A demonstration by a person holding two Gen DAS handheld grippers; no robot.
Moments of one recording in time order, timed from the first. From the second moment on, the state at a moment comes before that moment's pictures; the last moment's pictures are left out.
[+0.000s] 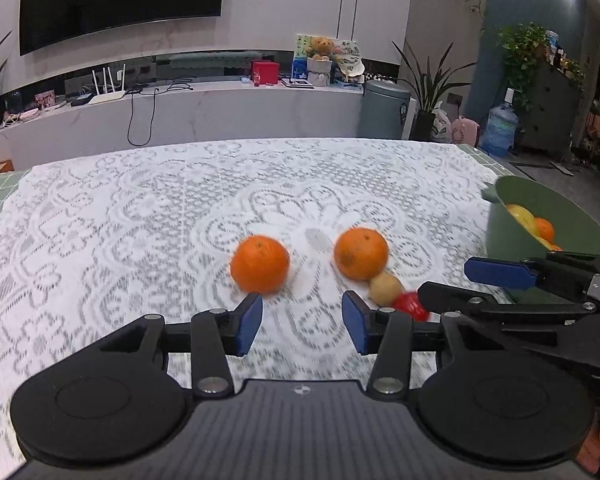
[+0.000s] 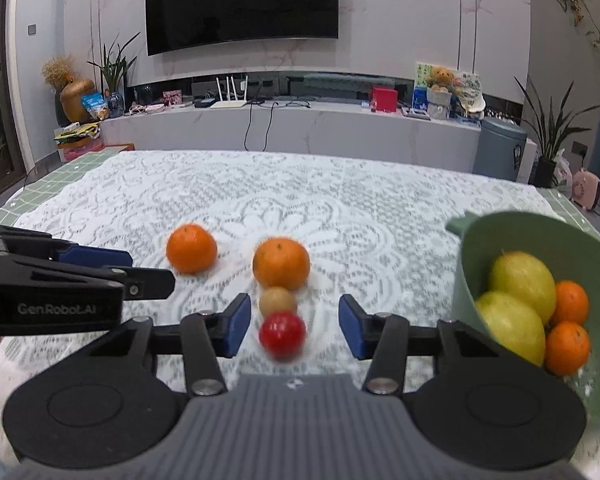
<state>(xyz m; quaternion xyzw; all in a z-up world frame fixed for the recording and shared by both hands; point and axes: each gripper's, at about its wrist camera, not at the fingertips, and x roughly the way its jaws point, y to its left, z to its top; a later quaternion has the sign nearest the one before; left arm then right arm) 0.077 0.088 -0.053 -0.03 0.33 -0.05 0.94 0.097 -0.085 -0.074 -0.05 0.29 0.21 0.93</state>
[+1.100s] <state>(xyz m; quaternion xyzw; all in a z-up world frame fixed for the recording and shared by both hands) 0.141 0.123 -0.085 -0.11 0.36 -0.05 0.93 0.166 -0.055 -0.101 -0.06 0.32 0.25 0.91</state>
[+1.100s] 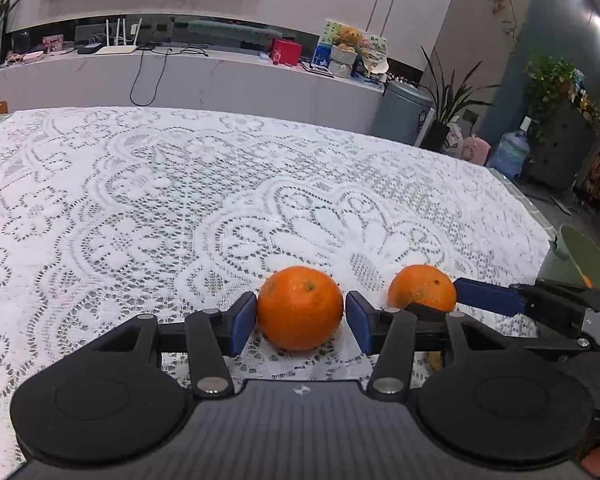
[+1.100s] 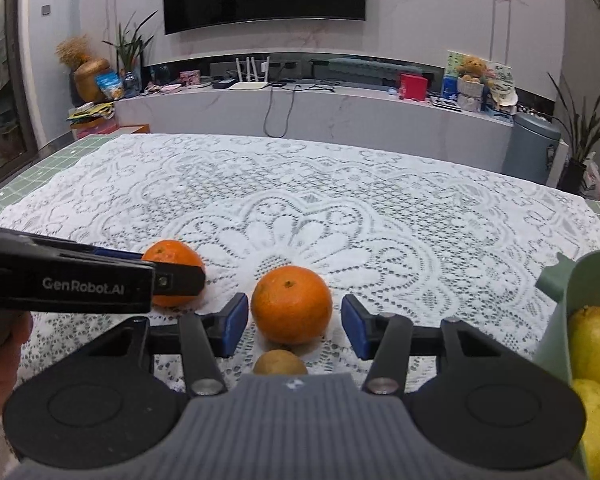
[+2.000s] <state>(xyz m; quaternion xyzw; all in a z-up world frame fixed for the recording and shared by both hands) 0.133 0.118 -0.067 -0.09 0.35 -0.04 0.93 0.156 -0.044 -0.086 -0.09 0.29 0.25 0.92</state>
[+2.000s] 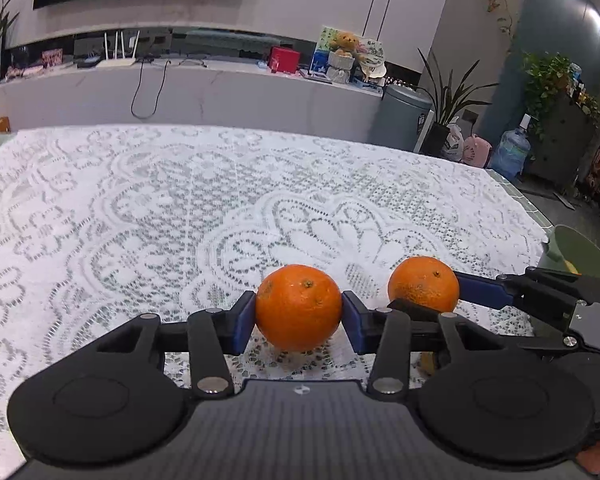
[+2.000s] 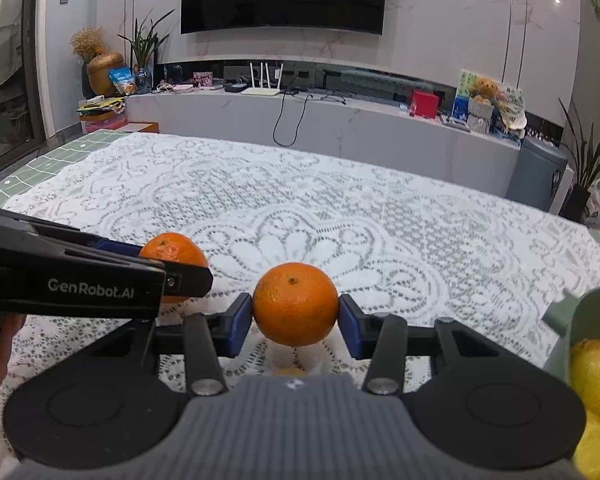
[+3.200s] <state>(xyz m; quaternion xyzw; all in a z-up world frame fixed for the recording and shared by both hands) 0.082 -0.035 0.016 -0.03 0.34 -0.21 0.92 0.044 -0.228 0.026 -0.08 0.29 0.17 0.94</state>
